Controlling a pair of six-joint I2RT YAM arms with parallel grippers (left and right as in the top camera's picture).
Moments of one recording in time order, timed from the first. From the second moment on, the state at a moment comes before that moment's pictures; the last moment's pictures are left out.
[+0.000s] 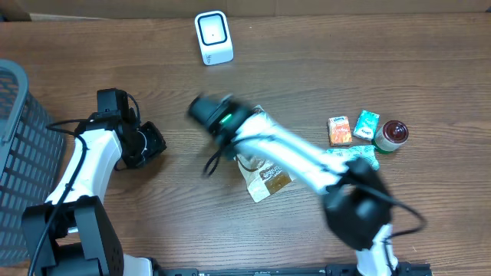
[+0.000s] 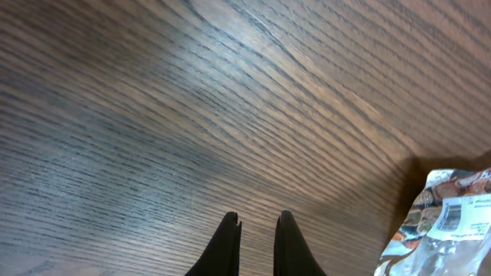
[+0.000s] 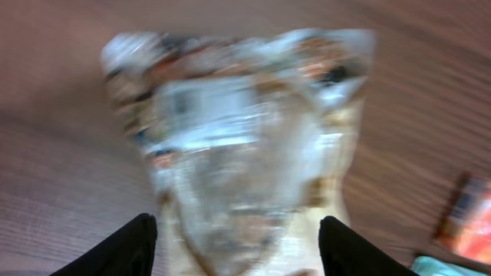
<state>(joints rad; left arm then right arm) 0.14 1.63 1.02 -0.75 0.25 -0.48 0.83 2.07 1.76 -1.12 0.31 0.37</state>
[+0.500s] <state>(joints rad) -0.13 1.63 1.02 -0.67 0.31 -0.31 0.30 1.96 1.60 -1.11 -0.29 0.13</state>
